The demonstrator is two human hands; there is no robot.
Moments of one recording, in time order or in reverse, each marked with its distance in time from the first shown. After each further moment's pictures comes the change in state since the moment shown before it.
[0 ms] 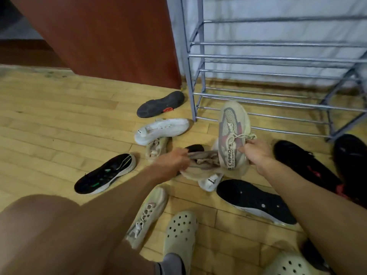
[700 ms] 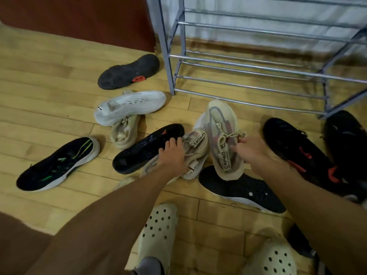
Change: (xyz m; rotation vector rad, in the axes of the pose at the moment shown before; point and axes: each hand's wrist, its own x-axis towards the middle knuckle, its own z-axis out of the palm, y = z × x) left_hand 0.103 0.036 0.108 -0.092 -0.088 -0.478; right_hand 0.056 0.061 0.010 -0.390 -0.030 0.057
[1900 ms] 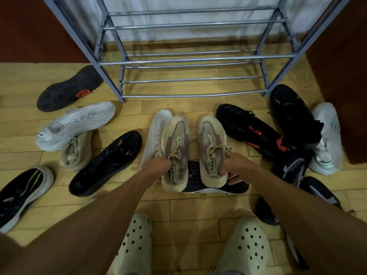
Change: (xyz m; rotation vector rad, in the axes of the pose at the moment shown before) left_hand -0.007 0.070 -0.001 -0.745 -0.347 -0.249; right_hand -0.020 0.103 -0.038 0.248 -0.324 0.305
